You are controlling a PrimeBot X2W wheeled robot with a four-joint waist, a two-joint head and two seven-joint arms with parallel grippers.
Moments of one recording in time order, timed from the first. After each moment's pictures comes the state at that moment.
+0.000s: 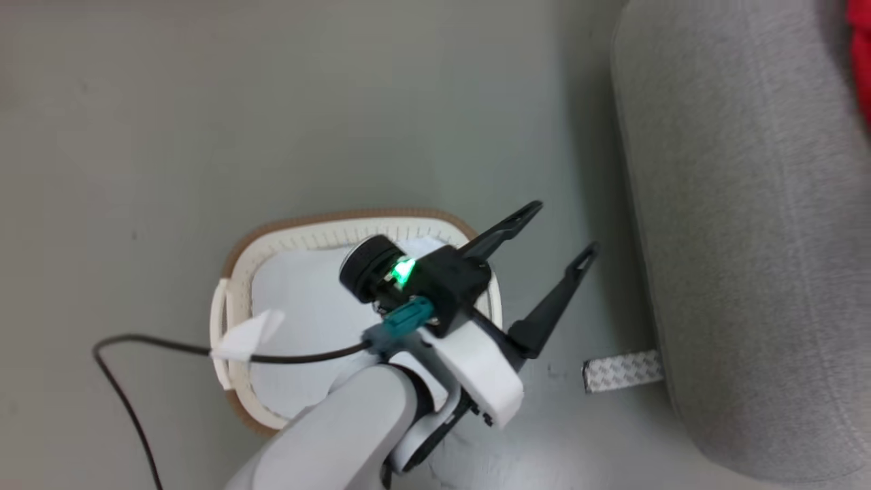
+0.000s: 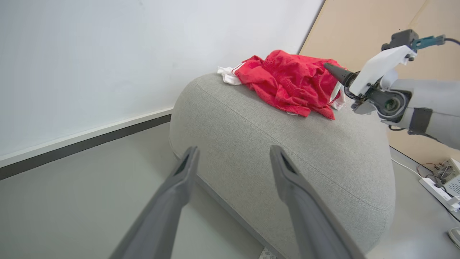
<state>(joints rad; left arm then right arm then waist) -0.67 0.15 -0.77 0.03 -0.35 0.01 0.02 -0.87 -0.30 -0.46 0.85 0.33 0.13 -0.26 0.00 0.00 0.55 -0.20</state>
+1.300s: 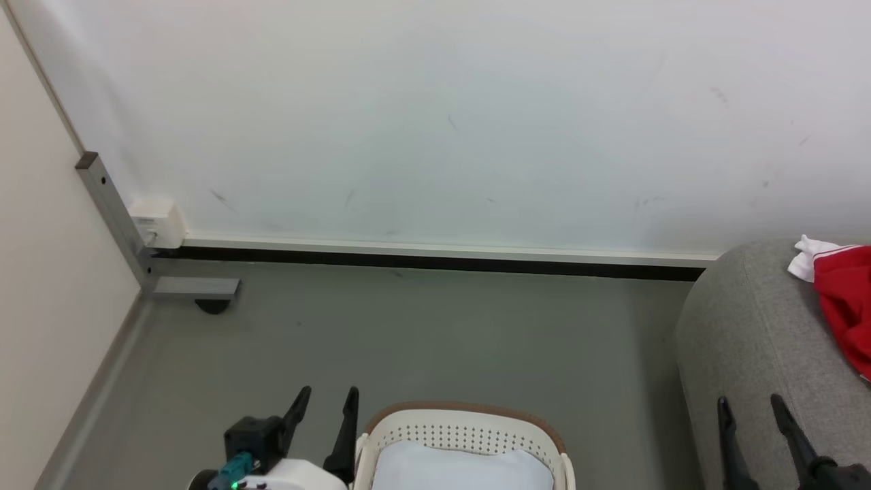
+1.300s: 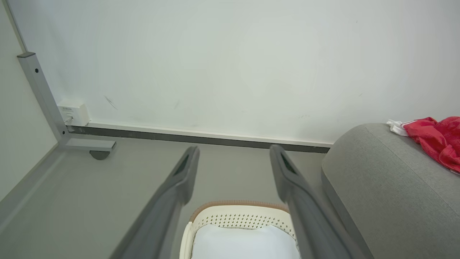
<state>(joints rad) -0.22 0.19 -0.50 0.40 -0.50 0.13 -0.26 -0.01 -0.05 -0.07 0.26 0.14 0.13 -0.26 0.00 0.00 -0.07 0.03</state>
